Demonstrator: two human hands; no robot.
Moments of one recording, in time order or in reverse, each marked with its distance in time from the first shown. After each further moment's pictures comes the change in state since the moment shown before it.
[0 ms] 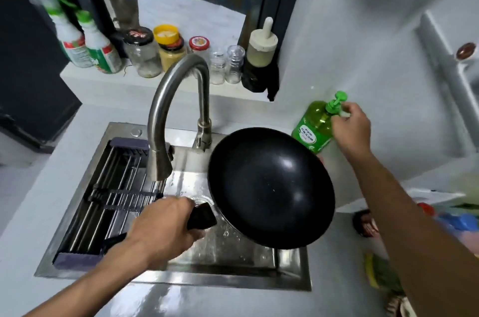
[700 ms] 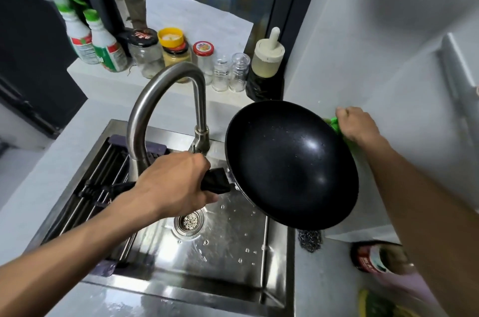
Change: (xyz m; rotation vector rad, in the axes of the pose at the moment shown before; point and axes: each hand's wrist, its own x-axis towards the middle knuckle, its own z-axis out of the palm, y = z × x) left_hand 0.068 0.050 -0.078 0.052 0.119 0.007; right_hand 0.124 0.014 0.017 -0.446 -0.333 -0.074
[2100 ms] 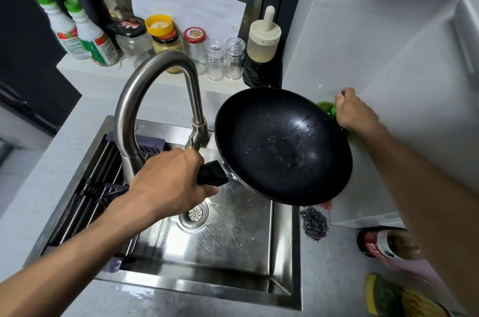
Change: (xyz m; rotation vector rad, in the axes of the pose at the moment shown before) left_hand 0.001 0.008 0.003 -0.045 -0.008 -0.095; right_hand 0.007 0.014 0.020 -0.046 0.005 -0.013
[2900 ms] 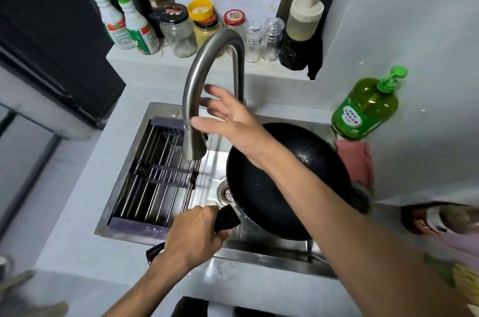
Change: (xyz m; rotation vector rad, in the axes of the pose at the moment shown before) left_hand -0.103 -0.072 0.126 -0.071 -0.103 -0.104; right_hand -0.242 -0.257 0.058 1.108 -0.772 -0.473
